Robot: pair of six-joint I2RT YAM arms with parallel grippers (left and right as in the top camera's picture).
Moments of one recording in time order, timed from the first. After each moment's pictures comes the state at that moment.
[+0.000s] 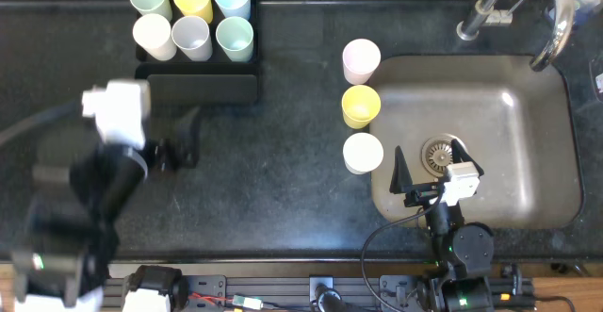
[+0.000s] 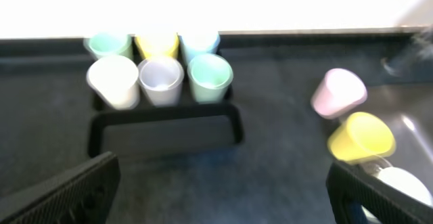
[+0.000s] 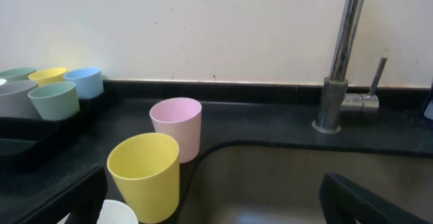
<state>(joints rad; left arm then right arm) -0.12 0.83 1.10 -0.77 0.12 -0.09 0.16 0.01 0.02 -0.02 -0.01 0.06</state>
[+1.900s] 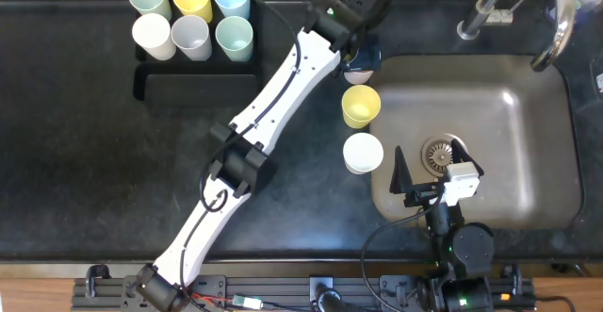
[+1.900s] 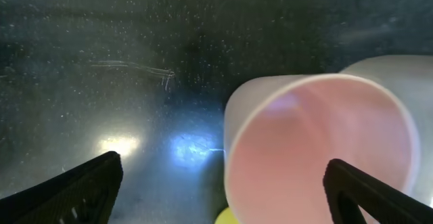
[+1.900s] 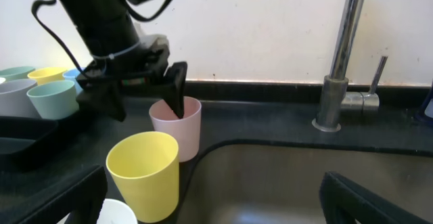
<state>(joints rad) -0.67 2.68 2.87 -1.44 -0.09 -0.73 0.16 0.01 0.02 -0.02 -0.01 0.06</state>
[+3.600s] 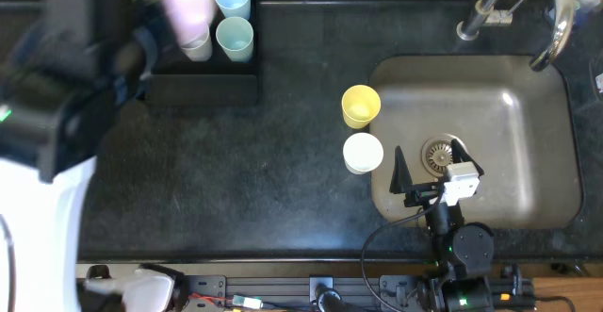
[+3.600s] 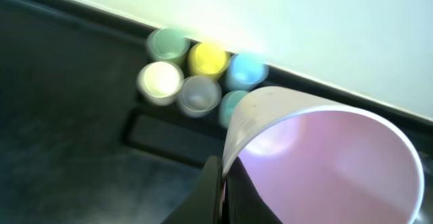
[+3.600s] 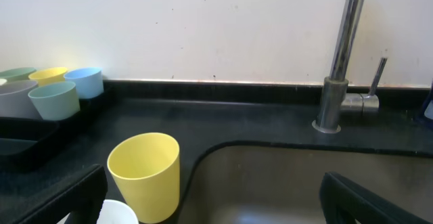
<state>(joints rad) -0.26 1.45 2.01 -1.29 -0.25 -0.50 0.16 0.01 0.02 -0.02 -0.01 0.06</state>
